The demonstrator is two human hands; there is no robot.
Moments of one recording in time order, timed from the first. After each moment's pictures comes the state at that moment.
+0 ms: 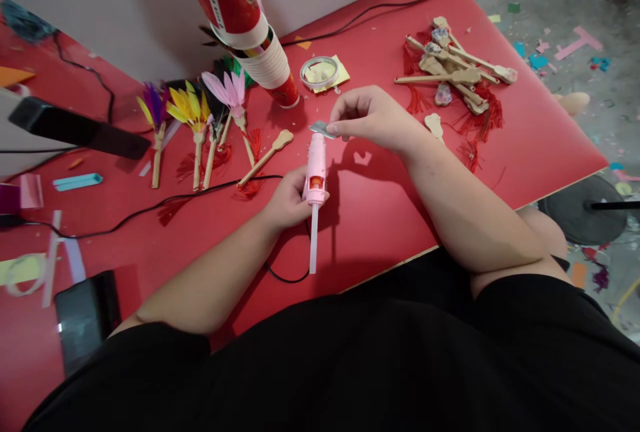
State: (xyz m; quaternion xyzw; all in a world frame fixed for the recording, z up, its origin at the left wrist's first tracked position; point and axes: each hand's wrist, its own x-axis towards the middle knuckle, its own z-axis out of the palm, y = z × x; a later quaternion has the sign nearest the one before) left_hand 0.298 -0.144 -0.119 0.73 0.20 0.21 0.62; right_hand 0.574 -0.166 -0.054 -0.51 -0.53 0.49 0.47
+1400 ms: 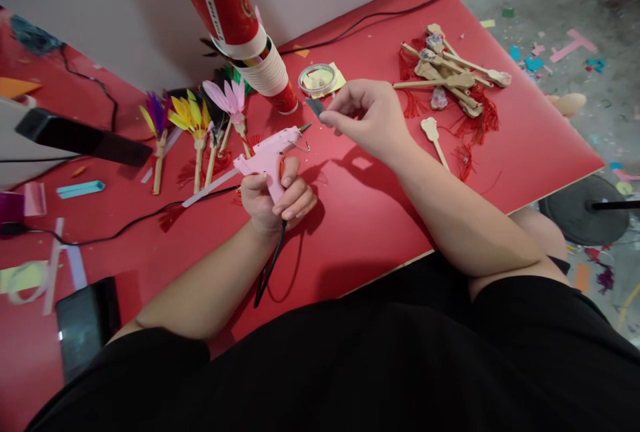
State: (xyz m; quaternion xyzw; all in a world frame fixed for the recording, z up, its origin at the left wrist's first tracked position) left_hand 0.298 -0.150 -0.092 0.41 0.20 0.23 0.86; right_hand 0.557 -0.173 -0.055 -0.60 -0.51 0.32 0.53
